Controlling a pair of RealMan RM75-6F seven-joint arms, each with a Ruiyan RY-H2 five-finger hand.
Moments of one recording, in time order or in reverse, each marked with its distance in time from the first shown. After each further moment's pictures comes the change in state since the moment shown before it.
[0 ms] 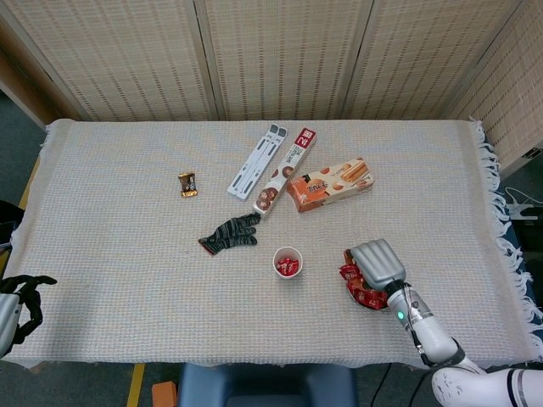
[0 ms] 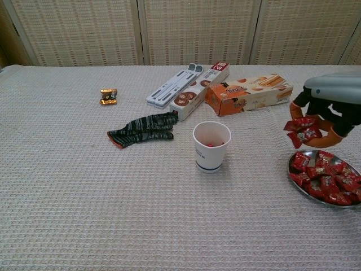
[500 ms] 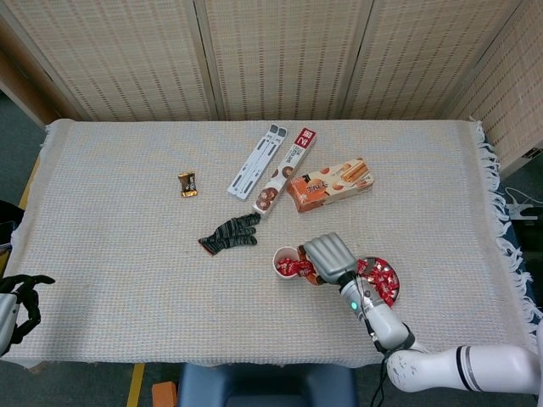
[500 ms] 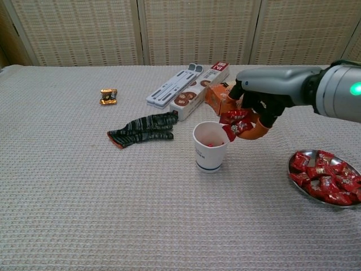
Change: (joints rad) left arm 0.002 0.003 -0.004 0.004 -0.005 0.005 -0.015; right arm 0.165 -0.174 0.101 0.038 0.181 -0.020 -0.076
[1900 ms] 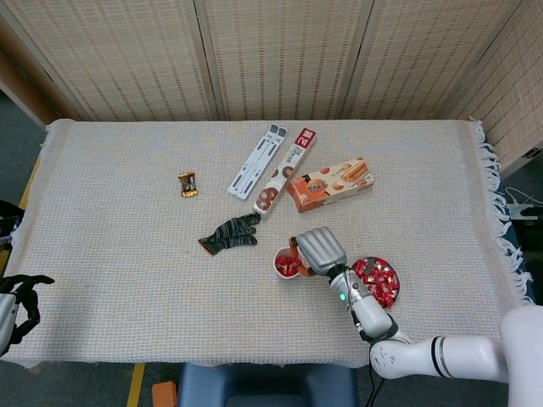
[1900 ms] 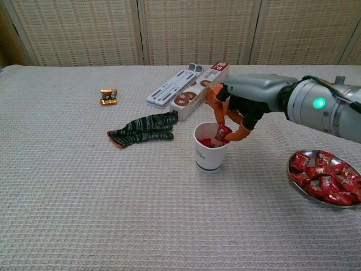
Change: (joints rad) left arm 0.002 0.000 0.000 0.000 0.002 0.004 -0.001; right arm 0.027 -0.131 -0.020 0.205 -0.083 0.005 0.118
